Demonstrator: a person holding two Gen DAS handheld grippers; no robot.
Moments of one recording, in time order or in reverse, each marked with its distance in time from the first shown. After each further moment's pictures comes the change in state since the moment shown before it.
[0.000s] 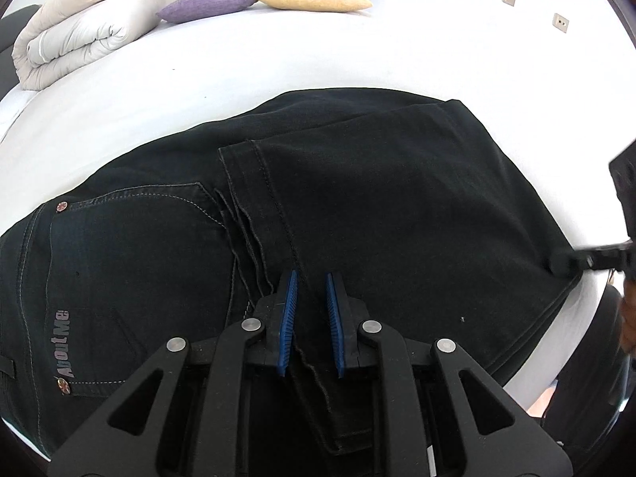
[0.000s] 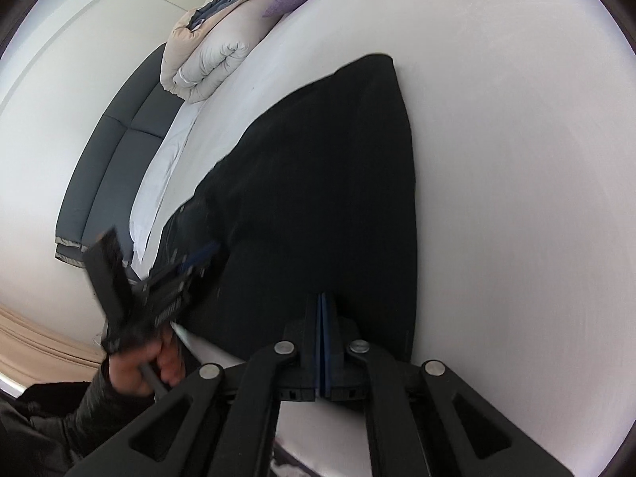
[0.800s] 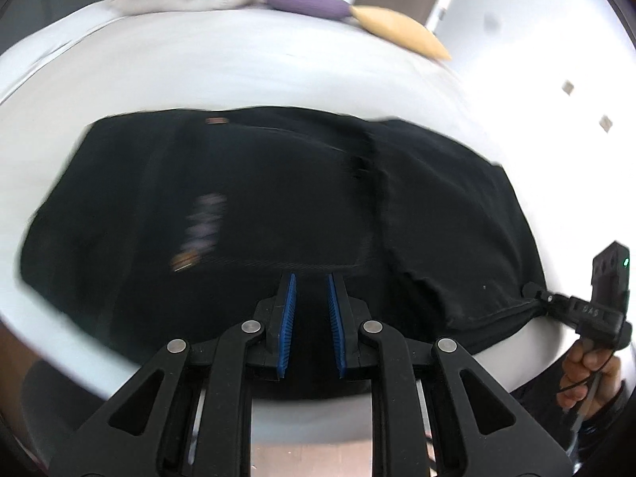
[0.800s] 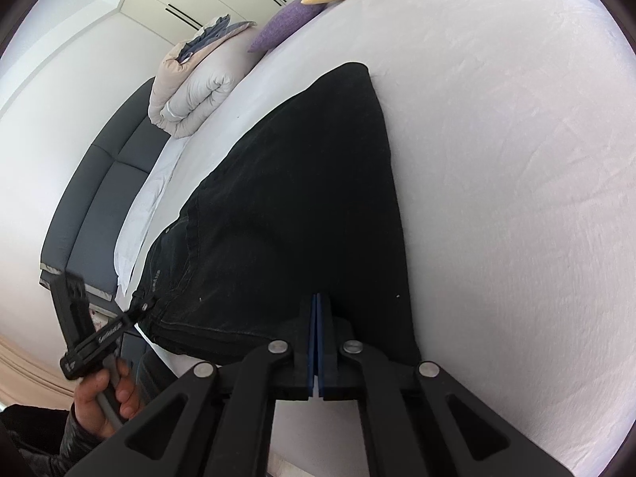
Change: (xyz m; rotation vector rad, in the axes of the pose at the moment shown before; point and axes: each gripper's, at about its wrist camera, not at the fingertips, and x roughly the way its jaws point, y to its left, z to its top) left arm -0.088 0.085 -0.069 -0.381 -0.076 0.029; right arm 0.009 -0.005 -0.022 0.040 -0.177 -0.052
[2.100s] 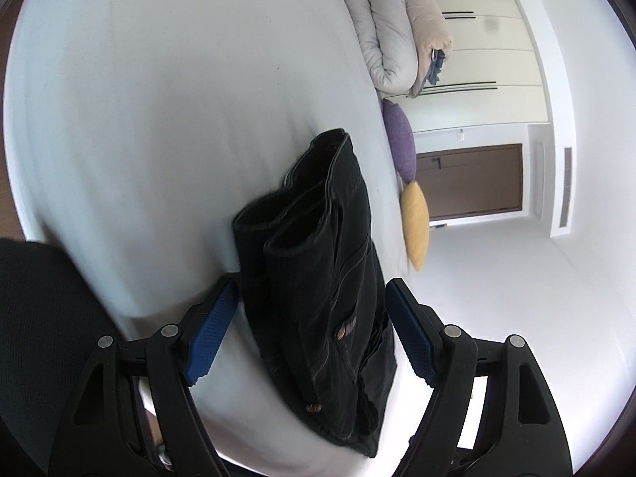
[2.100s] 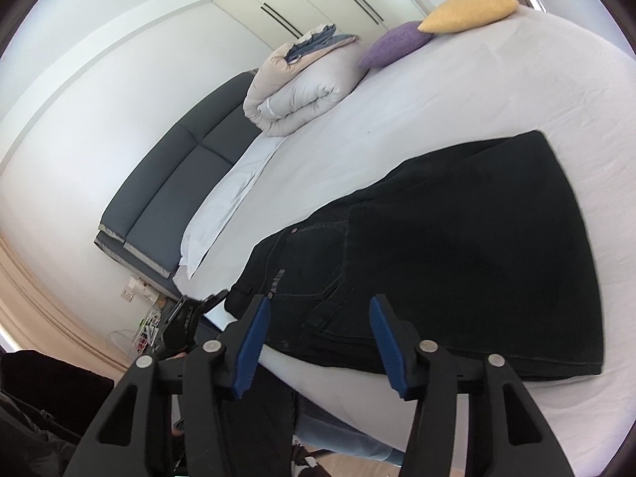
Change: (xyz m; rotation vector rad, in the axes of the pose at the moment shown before) left arm -0.027 0.218 -0.069 -0.951 -0.230 -0.457; right arm -0.024 0.118 -0.008 -0.204 -0.047 0.247
